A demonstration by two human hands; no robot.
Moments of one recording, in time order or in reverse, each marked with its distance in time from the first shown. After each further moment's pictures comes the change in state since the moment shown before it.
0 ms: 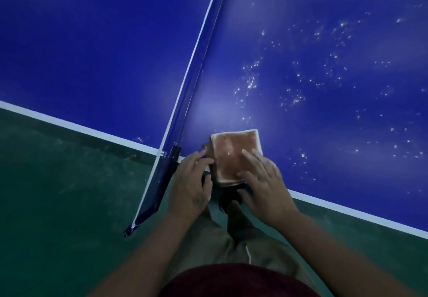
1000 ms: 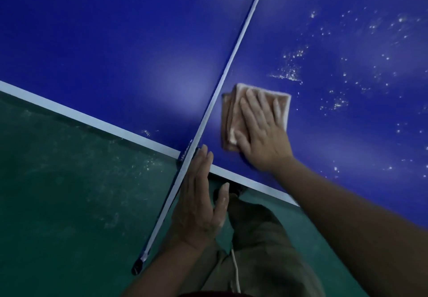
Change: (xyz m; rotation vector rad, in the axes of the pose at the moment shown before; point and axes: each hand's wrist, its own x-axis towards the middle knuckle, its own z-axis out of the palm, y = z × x) left_hand -0.011 -0.041 0.014 -0.240 0.215 0.005; right_hand 0.174 0.018 0.051 -0.312 0.102 -0.059
